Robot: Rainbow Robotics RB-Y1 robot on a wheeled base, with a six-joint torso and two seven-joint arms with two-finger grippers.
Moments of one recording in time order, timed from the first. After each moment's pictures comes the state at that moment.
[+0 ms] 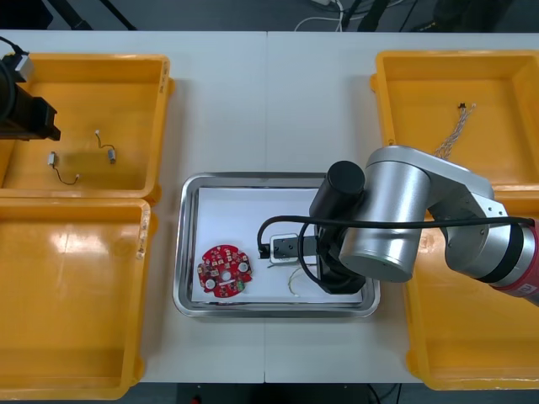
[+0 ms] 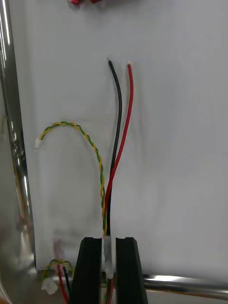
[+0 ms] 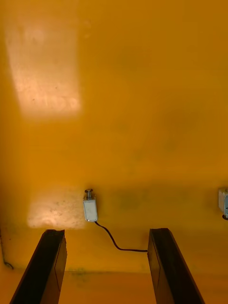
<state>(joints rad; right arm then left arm) -0.74 -0.65 0.91 -1.99 -0.72 1.59 1.95 -0.88 0.70 0.13 -0.99 0.54 1.48 -1.72</state>
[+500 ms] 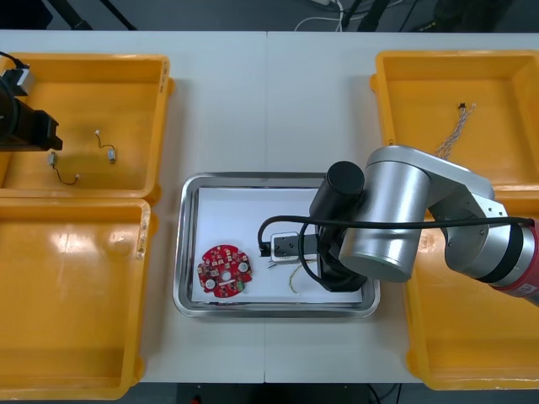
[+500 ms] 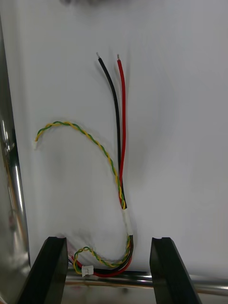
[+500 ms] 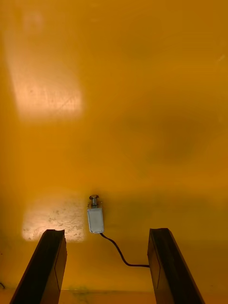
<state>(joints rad) -0.74 -0.65 0.91 -1.99 -0.70 1.60 1.95 -0.81 0.70 0.13 -0.99 0.58 1.39 -1.73</state>
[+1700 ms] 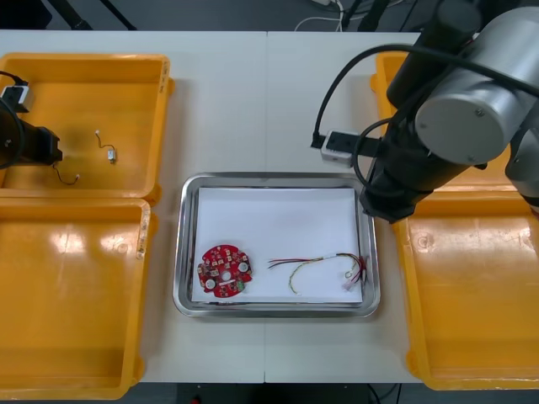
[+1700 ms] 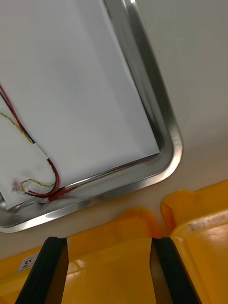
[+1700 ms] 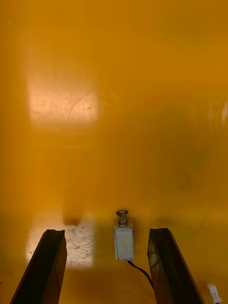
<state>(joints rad) -0.75 -0.62 0.38 -1.99 -0.82 1.92 1.86 -0.72 0.70 0.11 -0.99 0.59 1.21 -1.73</state>
